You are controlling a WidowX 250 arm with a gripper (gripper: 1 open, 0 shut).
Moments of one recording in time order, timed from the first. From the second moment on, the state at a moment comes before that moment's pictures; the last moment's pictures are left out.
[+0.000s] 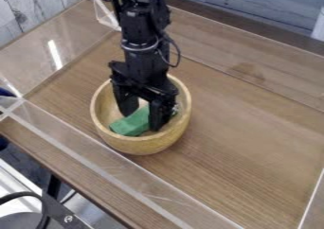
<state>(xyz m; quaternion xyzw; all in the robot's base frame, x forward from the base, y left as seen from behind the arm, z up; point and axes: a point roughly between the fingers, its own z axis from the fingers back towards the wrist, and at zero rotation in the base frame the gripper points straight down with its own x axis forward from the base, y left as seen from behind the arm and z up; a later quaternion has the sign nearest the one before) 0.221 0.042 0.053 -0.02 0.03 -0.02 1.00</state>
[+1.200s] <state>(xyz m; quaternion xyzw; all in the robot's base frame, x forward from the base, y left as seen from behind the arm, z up) 0.228 0.046 0.050 -0.02 0.03 -0.01 1.00</state>
